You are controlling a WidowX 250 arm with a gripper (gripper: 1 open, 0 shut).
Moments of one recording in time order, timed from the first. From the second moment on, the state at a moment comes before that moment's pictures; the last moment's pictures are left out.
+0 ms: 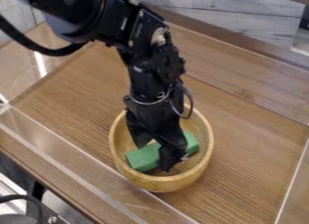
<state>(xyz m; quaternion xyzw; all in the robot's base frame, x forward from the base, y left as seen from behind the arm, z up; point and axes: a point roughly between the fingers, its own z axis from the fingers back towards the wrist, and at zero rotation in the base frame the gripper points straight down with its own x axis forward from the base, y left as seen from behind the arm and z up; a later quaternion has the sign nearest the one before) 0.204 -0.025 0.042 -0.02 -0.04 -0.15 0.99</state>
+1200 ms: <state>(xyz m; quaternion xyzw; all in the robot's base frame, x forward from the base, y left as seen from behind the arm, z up) 0.208 -0.026 0.039 -0.02 -0.05 -0.15 0.99</state>
